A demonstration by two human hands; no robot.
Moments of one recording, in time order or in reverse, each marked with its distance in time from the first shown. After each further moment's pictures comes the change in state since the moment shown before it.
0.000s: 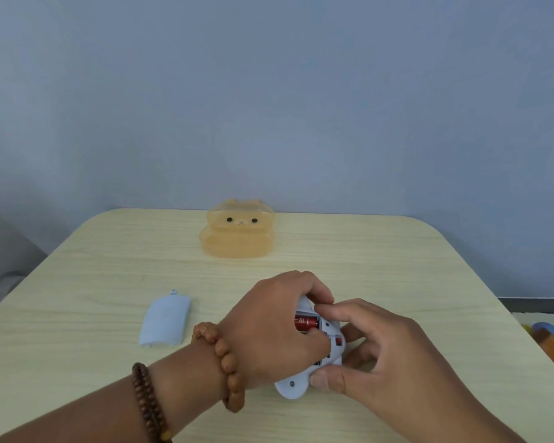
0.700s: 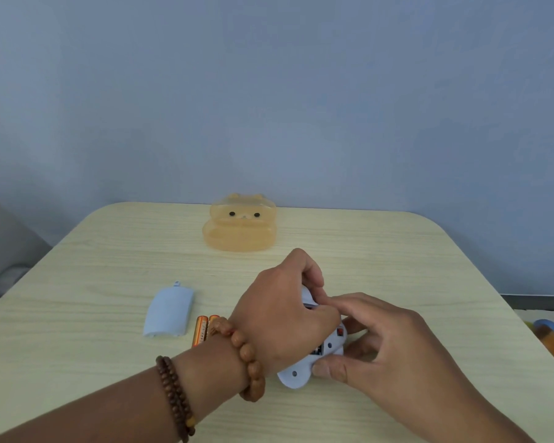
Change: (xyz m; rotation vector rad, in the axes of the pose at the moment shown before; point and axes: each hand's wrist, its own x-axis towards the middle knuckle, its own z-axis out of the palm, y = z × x) left_hand 0.003 0.004 0.011 -0.121 0.148 -0.087; right_hand 0.001 0.000 0.001 0.001 0.005 -0.022
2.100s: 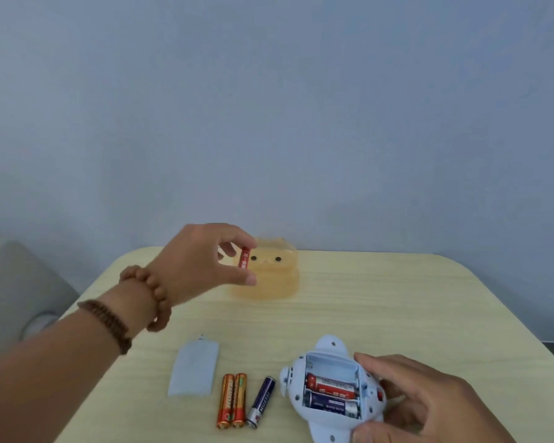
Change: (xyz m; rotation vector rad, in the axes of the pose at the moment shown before) left_hand 0.063 -0.056 -0.147 0.349 0.104 0.108; right_hand 0.011 0.014 0.000 0.119 -0.030 0.058
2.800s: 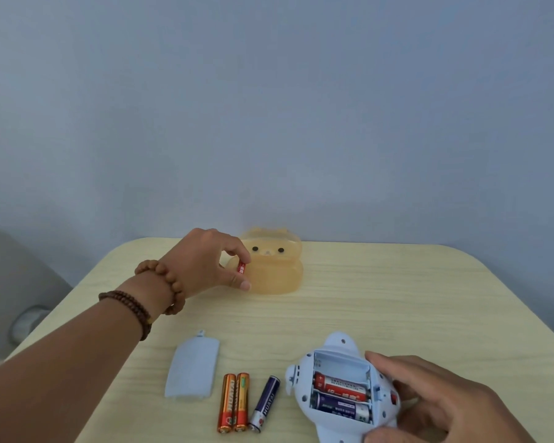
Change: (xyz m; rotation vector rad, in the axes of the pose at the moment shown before) left_hand 0.024 -0.053 0.029 0.099 -0.109 -0.016; right_hand -0.003 -0.004 0.005 -0.052 0.071 -0.004
